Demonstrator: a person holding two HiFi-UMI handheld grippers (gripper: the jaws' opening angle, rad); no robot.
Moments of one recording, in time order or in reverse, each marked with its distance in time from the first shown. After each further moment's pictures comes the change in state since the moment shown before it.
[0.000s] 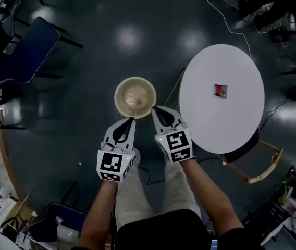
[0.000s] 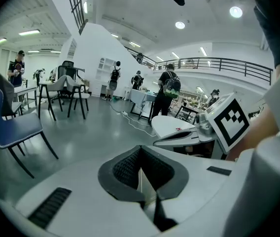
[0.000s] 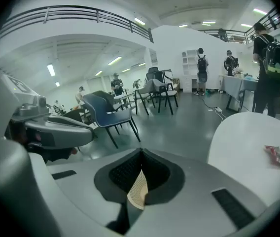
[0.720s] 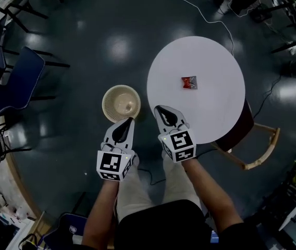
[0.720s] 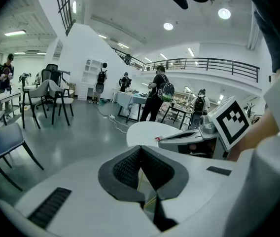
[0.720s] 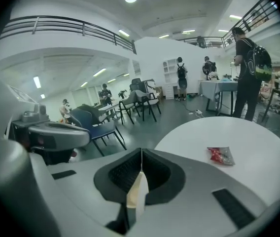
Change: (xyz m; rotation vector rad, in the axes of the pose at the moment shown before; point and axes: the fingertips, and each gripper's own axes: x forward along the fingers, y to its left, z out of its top) left arm 0.027 -0.103 0.061 0.079 -0.020 -0.118; right arm -0.112 -0.086 0.019 0.114 -0.109 -0.146
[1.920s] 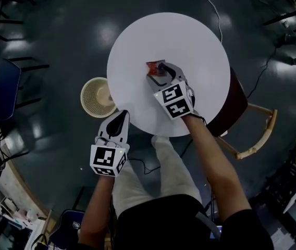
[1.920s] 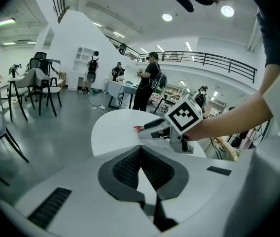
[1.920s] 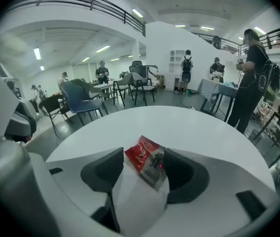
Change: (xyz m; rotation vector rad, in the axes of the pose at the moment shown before) left arm 0.113 -0.115 -0.042 -0.009 0.111 -0.083; right arm 0.017 -0.215 -0.053 -0.177 0.184 -0.072
